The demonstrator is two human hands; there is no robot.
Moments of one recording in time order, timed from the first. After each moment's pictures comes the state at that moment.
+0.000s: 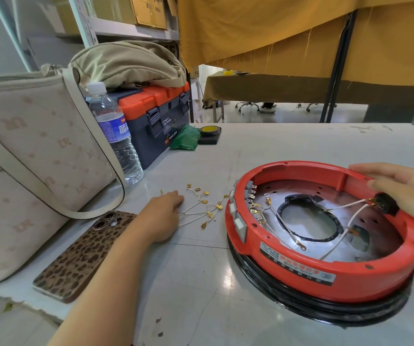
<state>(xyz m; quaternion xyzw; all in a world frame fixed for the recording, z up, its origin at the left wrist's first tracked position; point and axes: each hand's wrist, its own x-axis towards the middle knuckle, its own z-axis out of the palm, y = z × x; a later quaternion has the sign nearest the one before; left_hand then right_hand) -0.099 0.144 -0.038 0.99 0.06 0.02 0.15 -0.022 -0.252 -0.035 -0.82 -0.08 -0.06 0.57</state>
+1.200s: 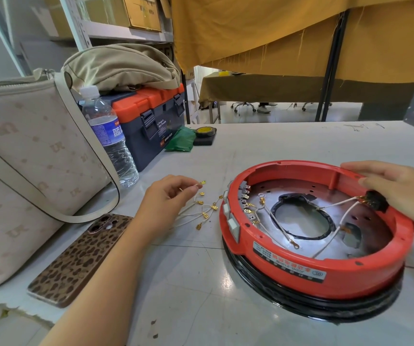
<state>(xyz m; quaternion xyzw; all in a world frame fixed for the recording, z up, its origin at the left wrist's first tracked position) -0.104 0.120 -0.023 0.85 -0.02 0.19 0.48 -0.034 -0.246 -0.025 -0.81 -0.09 -0.05 0.58</state>
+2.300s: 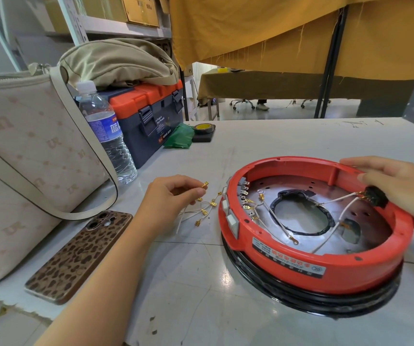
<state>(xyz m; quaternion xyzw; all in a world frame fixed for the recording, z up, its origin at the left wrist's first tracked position) -0.108 0.112 -0.020 0.84 -0.02 0.16 0.52 -0.034 -0.245 -0.025 -0.82 -0.08 -0.05 0.57</state>
